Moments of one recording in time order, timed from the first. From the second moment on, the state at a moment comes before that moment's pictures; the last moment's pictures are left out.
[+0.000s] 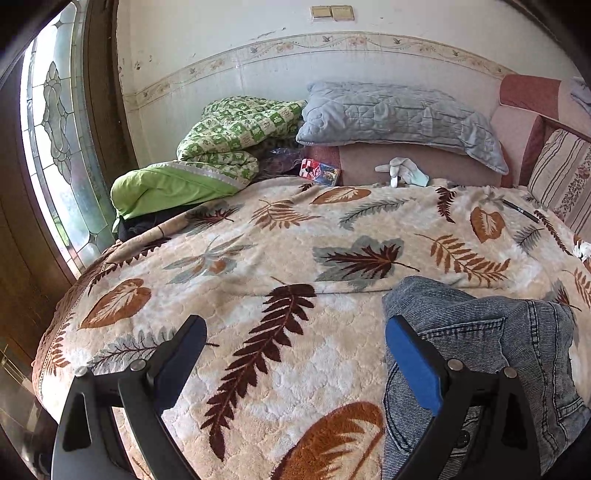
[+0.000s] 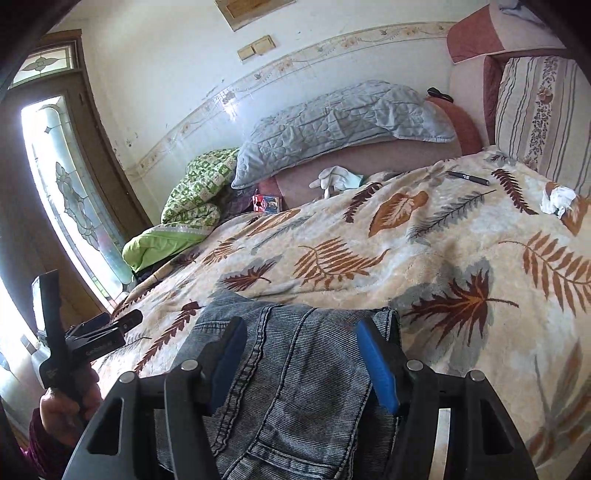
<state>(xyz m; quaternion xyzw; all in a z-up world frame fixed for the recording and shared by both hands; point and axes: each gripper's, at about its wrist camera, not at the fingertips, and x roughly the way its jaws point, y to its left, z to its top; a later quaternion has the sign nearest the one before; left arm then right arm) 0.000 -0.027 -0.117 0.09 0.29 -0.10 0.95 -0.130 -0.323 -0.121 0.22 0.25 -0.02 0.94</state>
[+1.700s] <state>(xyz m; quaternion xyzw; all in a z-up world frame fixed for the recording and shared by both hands) -0.030 0.002 -0.110 0.14 0.31 -0.08 0.94 -0.109 -0.325 -0.116 0.23 0.24 0.02 0.94</state>
